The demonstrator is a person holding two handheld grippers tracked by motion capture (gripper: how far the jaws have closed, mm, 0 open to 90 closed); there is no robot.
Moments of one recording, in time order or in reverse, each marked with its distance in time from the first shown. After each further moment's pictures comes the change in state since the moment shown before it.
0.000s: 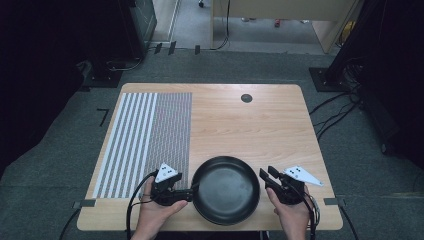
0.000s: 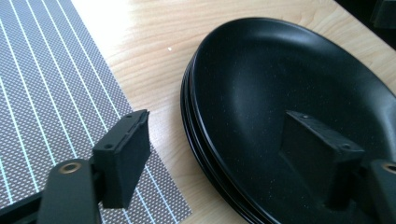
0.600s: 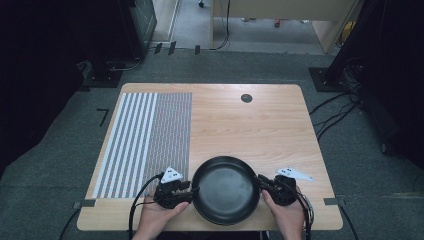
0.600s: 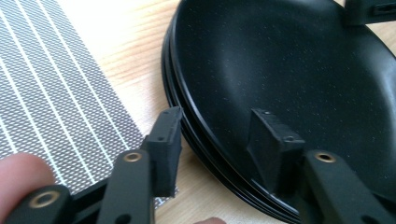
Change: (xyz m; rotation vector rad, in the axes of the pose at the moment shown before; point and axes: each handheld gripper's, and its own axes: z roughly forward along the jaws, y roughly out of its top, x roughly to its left) left arm -0.002 -0.009 0.011 0.100 -0.061 0.013; right arm 0.000 -0.014 0.019 0.175 0.070 0.093
